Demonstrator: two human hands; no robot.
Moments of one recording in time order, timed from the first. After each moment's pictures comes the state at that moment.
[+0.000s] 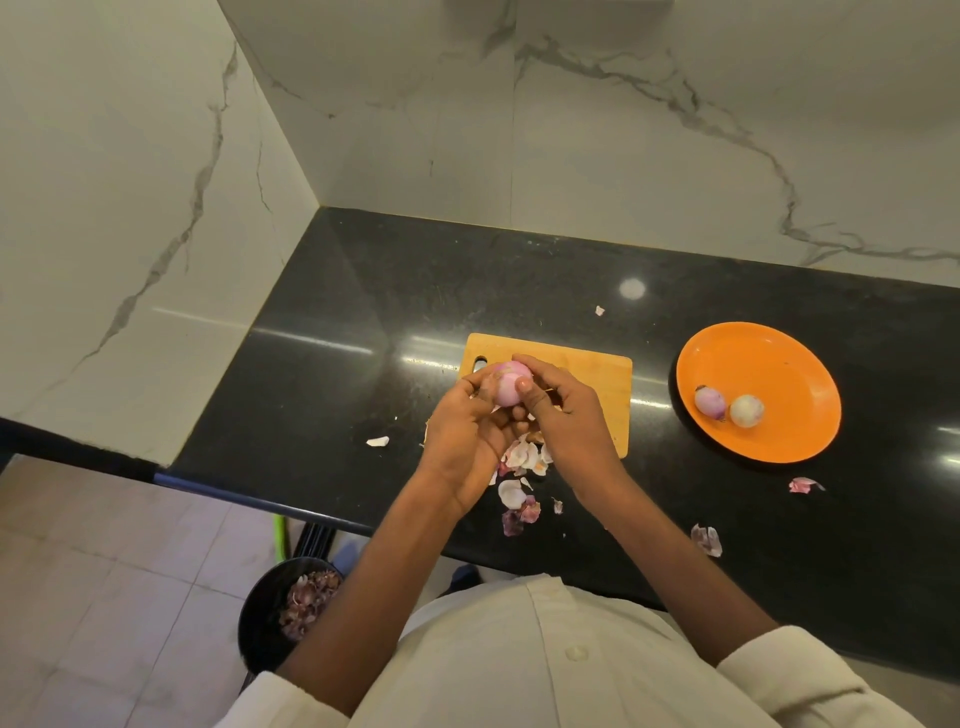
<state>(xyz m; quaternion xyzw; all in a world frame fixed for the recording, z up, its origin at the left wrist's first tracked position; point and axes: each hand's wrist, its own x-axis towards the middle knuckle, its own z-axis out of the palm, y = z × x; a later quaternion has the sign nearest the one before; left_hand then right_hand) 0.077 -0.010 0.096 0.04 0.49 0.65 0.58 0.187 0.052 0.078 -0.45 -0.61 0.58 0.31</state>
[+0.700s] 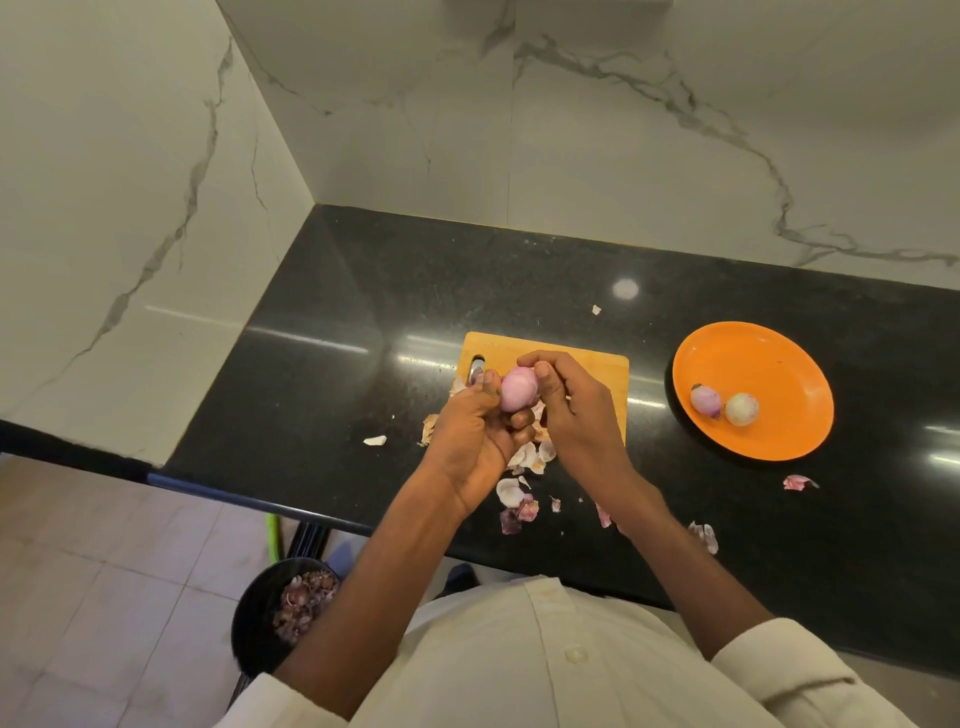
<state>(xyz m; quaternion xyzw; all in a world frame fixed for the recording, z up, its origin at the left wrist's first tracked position) 0.082 -0.007 0.104 0.00 0.45 0.63 0.63 0.199 0.062 0.076 -0.40 -0.74 0.42 0.34</state>
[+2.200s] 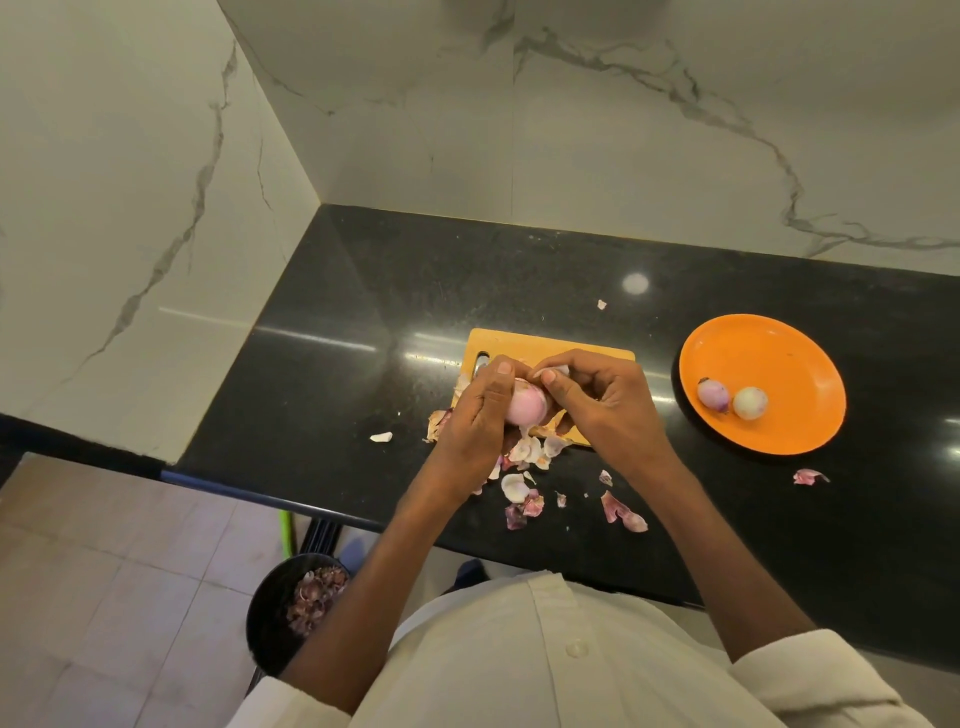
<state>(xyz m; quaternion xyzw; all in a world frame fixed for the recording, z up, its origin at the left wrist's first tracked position) 0.070 -0.019 0.091 0.39 0.60 0.51 0.47 0.224 0.069 0.107 -0.35 -0.71 0.53 0.32</state>
